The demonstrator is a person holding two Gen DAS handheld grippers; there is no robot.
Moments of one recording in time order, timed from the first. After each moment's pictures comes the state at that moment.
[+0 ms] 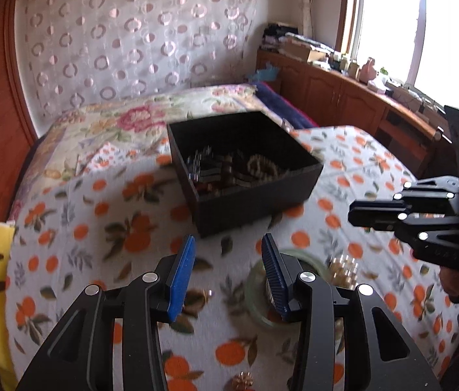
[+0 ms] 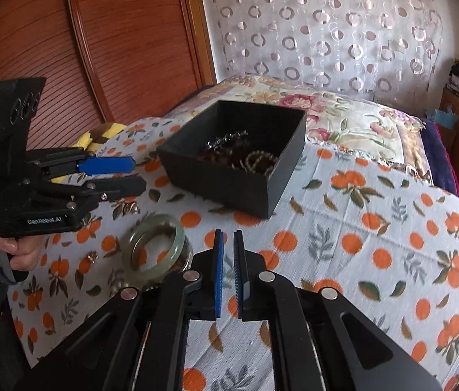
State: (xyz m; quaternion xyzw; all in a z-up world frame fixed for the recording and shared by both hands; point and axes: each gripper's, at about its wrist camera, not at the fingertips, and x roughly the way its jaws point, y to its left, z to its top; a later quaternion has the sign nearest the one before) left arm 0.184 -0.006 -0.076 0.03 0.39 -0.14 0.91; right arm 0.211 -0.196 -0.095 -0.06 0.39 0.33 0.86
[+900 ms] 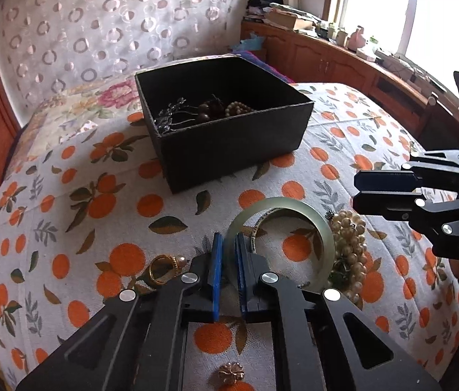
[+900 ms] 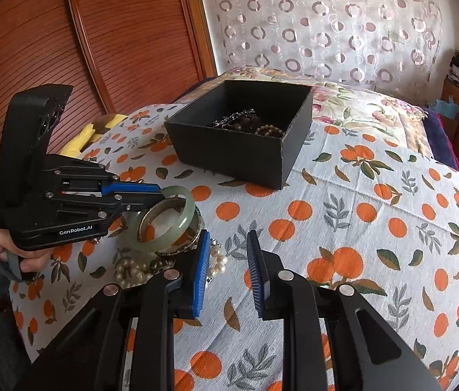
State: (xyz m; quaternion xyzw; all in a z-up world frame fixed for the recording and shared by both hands) left arm 0.180 -0.023 -0.110 0.06 0.43 -0.17 0.88; right arm 0.198 -0.197 -0.109 -0.05 0.40 0.33 0.85
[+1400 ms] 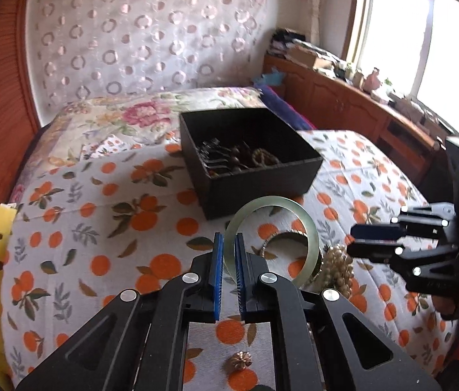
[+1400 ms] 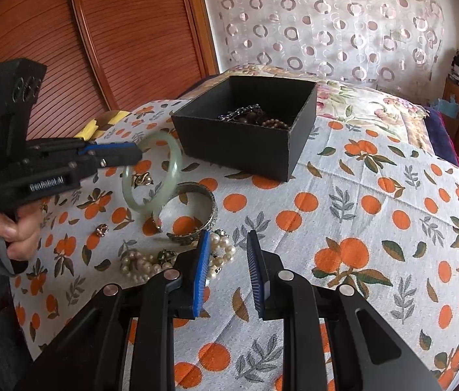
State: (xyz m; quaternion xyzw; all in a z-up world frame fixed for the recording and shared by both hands) left arm 0.158 0.007 -0.074 0.00 0.37 -0.13 0.92; right arm 0.184 -0.193 -0.113 -0.06 0.40 0.34 0.85
